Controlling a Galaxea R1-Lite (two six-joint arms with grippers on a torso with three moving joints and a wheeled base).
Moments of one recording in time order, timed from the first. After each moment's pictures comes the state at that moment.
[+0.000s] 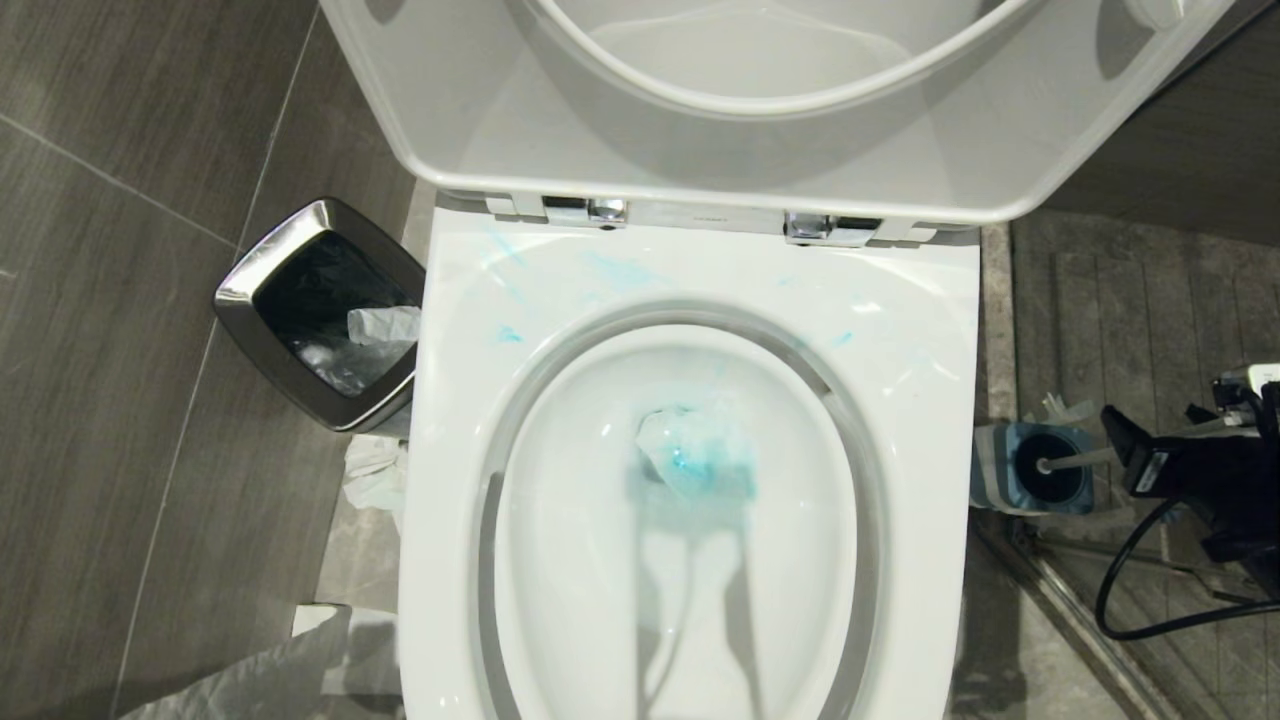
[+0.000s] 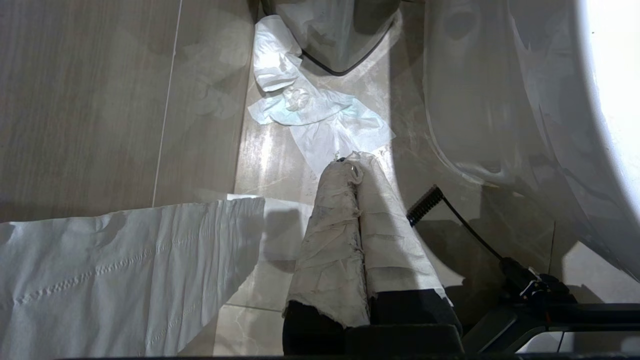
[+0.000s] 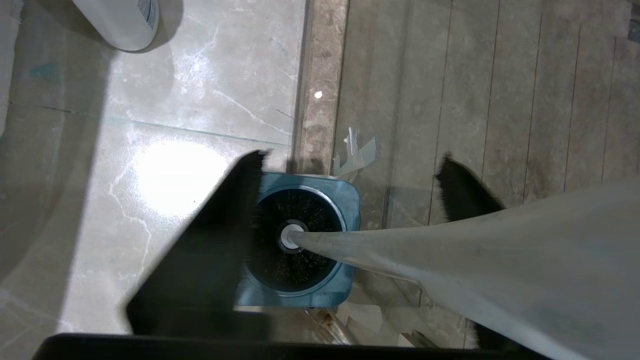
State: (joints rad) left arm 0.00 0.00 0.00 -0.01 0.01 -0.01; right arm -0.23 1.82 -0.31 -1.52 -0.02 -0.14
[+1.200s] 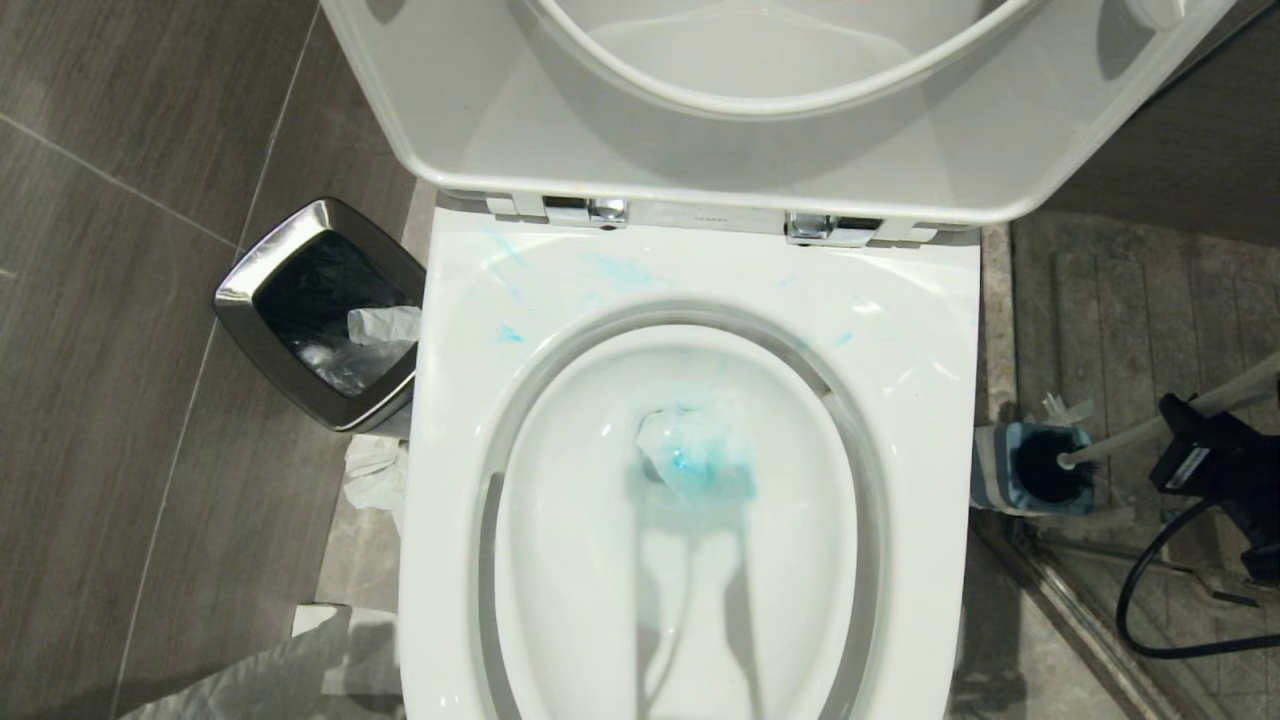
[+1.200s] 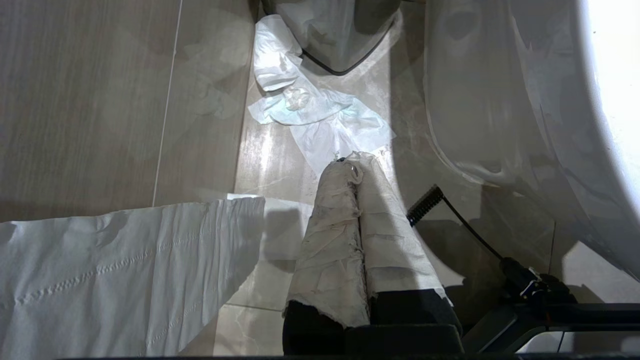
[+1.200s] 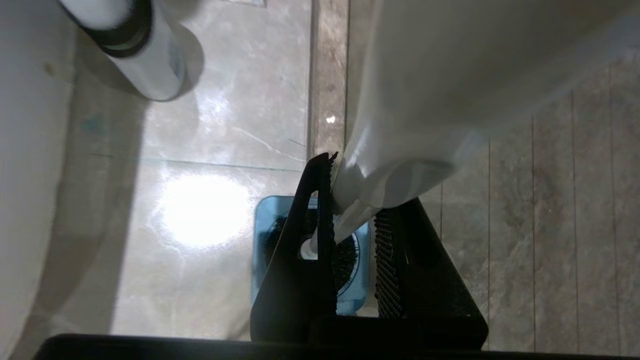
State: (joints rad) left arm 0.00 0.00 0.00 -0.01 0.01 -0.01; right arm -0.22 1.69 -0.23 -1.52 -0.02 -0.05
